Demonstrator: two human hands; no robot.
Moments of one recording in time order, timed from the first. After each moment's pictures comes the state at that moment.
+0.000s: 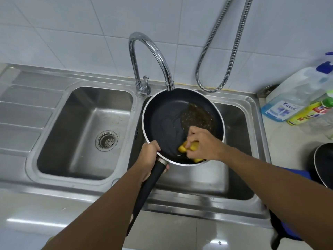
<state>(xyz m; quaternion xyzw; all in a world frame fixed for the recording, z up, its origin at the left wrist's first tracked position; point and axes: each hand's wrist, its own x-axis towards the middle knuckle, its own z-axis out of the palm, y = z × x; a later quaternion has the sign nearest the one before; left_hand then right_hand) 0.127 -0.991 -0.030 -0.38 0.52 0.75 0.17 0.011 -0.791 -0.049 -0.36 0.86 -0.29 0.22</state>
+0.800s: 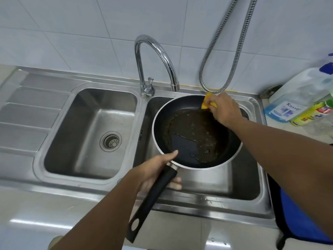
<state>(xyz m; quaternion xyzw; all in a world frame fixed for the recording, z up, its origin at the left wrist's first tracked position) 0.153 -0.999 -0.016 -0.29 0.42 0.76 0.40 -0.086 -0.789 -0.020 -0.20 0.97 -0.12 0.03</state>
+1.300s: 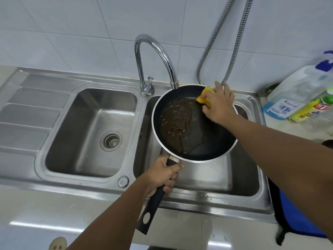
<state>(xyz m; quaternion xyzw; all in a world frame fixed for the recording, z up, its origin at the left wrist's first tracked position) 0.174 -0.980 -0.009 -0.27 0.56 0.72 0.32 -0.075 -0.810 -0.013 -0.18 0.98 -0.09 0.02</state>
